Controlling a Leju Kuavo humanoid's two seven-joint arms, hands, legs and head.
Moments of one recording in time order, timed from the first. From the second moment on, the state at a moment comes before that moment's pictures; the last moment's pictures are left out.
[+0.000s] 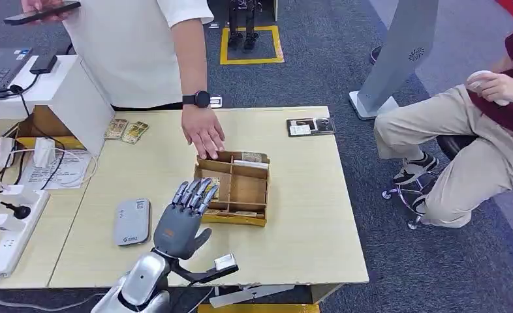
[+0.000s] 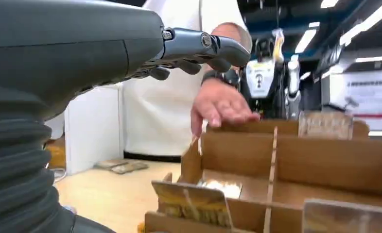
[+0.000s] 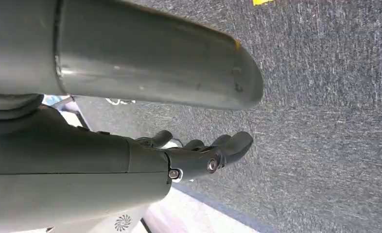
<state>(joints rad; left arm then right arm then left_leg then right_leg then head) -0.18 0.07 -0.62 -1.30 -1.38 0.47 0.06 -0.08 0.17 -1.11 -0.22 1.32 -0.58 0.09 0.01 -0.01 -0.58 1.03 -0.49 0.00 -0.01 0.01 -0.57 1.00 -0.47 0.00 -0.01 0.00</state>
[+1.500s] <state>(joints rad) -0.26 0.11 -0.63 -1.32 -1.32 0.24 0.11 -0.08 0.17 -1.11 -0.22 1.32 -0.58 0.11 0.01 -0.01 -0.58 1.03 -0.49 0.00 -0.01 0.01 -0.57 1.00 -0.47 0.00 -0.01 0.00</state>
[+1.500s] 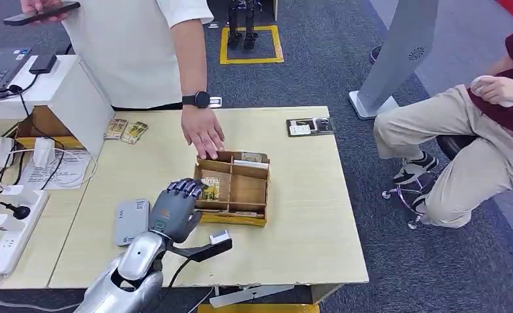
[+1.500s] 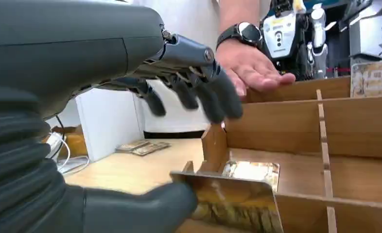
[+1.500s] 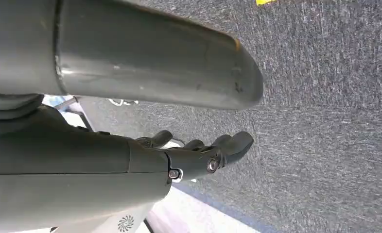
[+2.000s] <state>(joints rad) -0.31 0.15 -0.68 -1.29 -1.21 0.14 0.06 -0.08 0.17 -1.11 -0.22 1.32 -0.58 0.10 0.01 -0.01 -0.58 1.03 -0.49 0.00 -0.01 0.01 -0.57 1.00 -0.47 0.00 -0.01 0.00</state>
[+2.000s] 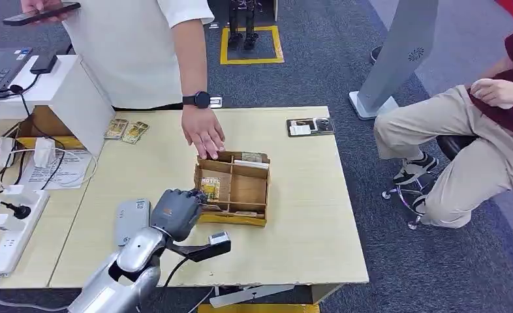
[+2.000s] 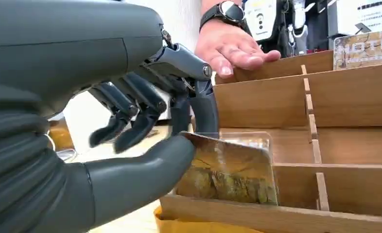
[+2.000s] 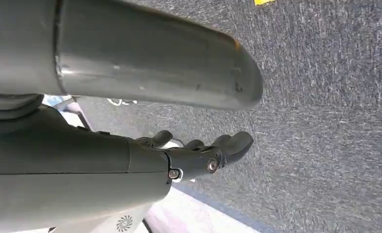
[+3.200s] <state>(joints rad) -0.28 0.18 -0.73 -1.28 -1.17 0.23 0.04 -0.08 0.17 -1.11 -0.22 1.33 -0.58 0.10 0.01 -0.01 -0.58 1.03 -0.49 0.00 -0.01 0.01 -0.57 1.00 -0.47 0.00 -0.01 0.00</state>
